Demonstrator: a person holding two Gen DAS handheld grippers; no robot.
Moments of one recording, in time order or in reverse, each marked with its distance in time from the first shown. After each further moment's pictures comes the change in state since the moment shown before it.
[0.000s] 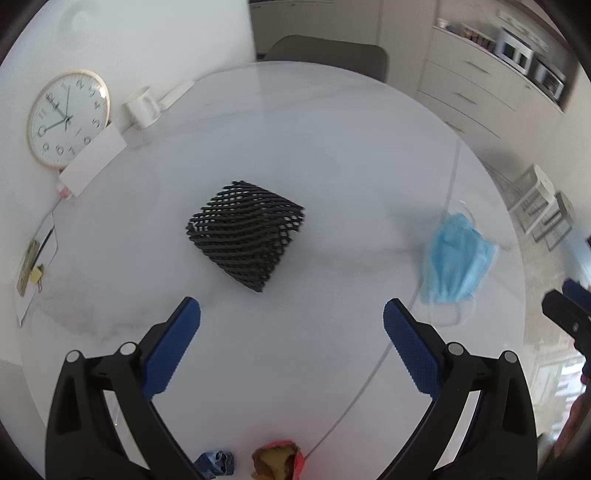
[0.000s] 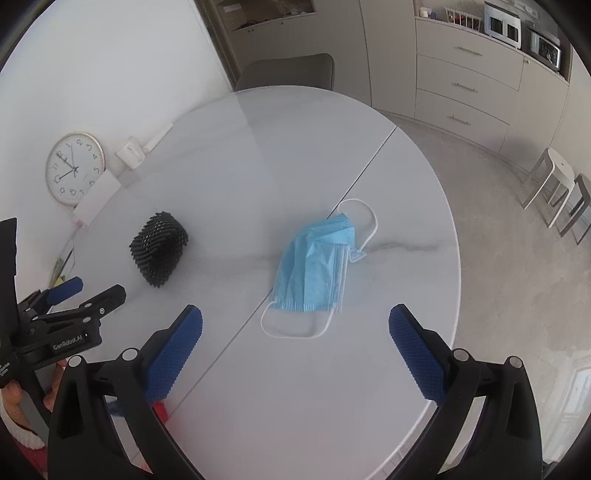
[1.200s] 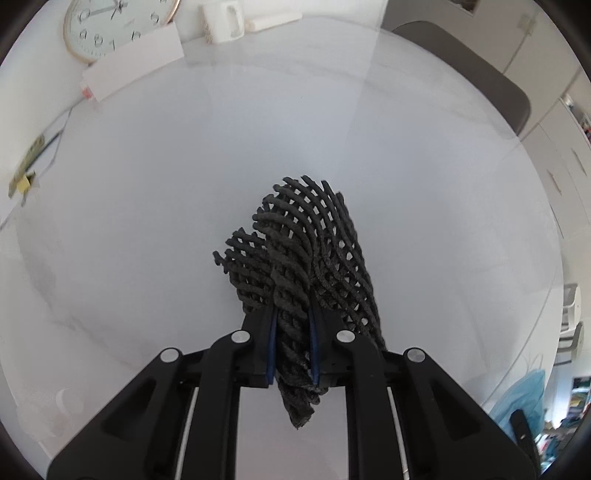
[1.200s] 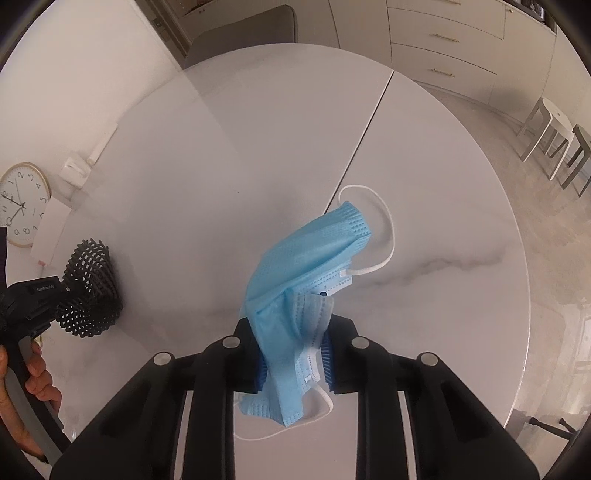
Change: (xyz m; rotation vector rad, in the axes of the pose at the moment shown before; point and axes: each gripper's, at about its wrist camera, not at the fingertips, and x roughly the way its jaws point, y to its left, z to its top) left arm 0.118 0.040 0.068 -0.387 0.122 0.106; right arm 0.110 -0.016 0.029 0.141 0.102 -0.028
